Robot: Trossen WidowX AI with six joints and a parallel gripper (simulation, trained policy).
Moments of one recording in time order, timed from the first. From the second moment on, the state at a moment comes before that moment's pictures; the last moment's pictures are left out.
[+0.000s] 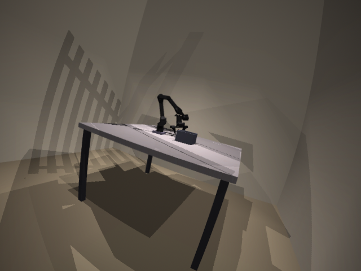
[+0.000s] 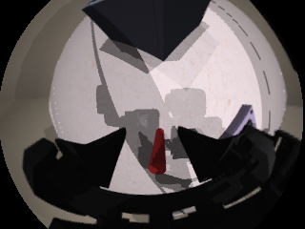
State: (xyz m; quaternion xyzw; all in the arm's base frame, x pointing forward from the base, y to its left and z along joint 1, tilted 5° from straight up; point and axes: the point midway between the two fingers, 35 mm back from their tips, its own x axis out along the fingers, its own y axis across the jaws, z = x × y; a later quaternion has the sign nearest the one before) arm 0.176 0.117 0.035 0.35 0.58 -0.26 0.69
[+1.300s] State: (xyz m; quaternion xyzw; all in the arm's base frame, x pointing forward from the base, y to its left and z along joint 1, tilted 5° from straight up) arm 0.229 0.082 0.104 0.34 0.53 -0.26 0.74
